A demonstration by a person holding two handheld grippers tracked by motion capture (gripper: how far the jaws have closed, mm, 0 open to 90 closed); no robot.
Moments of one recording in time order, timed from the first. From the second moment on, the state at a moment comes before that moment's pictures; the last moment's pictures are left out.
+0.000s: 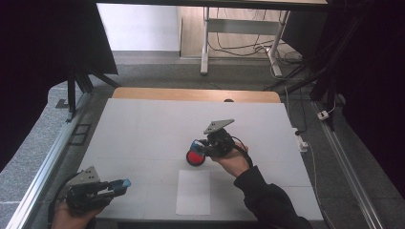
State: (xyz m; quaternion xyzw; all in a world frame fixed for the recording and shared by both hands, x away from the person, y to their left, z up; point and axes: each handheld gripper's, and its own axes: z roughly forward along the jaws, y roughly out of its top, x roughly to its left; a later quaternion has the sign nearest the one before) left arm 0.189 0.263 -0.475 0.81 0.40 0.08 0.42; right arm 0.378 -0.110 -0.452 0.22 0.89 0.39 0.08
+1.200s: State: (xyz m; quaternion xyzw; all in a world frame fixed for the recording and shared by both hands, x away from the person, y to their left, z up) left arm 0.189 0.263 -0.475 0.81 0.40 0.07 0.42; right arm 0.384 -0.090 -0.483 0.21 0.92 0.33 0.10
